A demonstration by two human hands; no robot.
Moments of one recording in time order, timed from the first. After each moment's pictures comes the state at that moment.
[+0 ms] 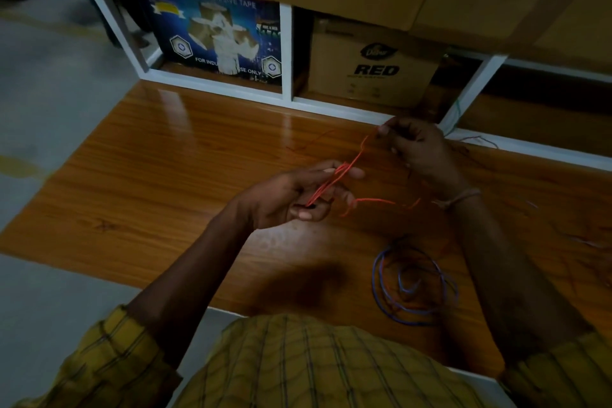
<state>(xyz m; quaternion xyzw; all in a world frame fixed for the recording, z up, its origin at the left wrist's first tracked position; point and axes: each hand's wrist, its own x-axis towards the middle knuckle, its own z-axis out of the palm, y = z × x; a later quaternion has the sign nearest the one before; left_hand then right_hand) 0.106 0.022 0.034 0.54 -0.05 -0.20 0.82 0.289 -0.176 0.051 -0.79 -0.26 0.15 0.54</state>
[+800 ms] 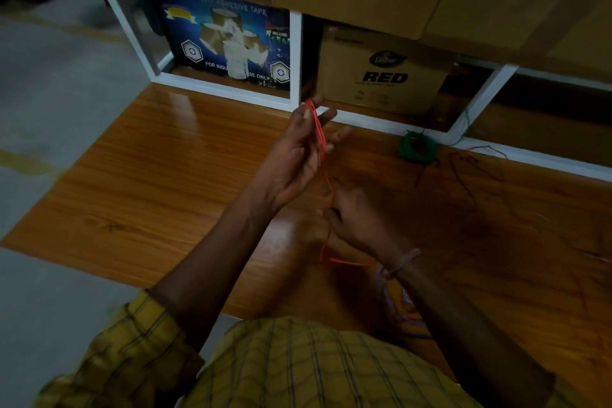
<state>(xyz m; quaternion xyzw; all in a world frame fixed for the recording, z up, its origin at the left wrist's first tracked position) 0.146 0.027 0.054 0.34 0.05 0.10 0.93 0.193 -0.134 -0.004 -0.84 -0.48 0.09 0.24</state>
